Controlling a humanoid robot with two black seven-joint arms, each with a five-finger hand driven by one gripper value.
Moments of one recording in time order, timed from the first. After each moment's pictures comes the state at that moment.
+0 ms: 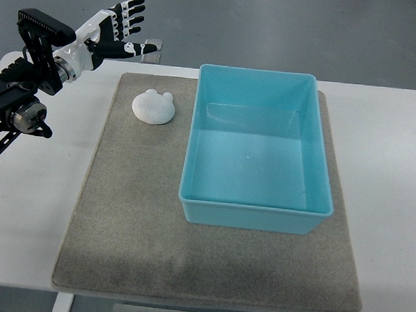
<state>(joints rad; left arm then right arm) -0.91 0.46 -0.54 -0.76 0.63 -0.16 -0.44 0.00 0.00 0.06 0.10 -0.11 0.20 0.04</state>
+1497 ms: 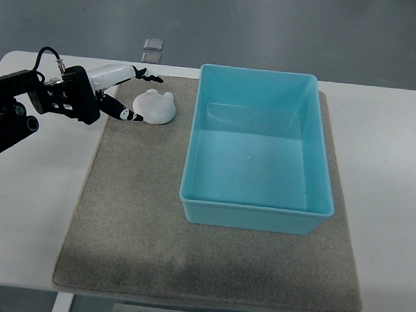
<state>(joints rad) -0.94 0.51 -0.29 -0.74 1.34 0.03 -0.54 0.00 0.00 0.06 0.10 -0.11 0.20 0.04</state>
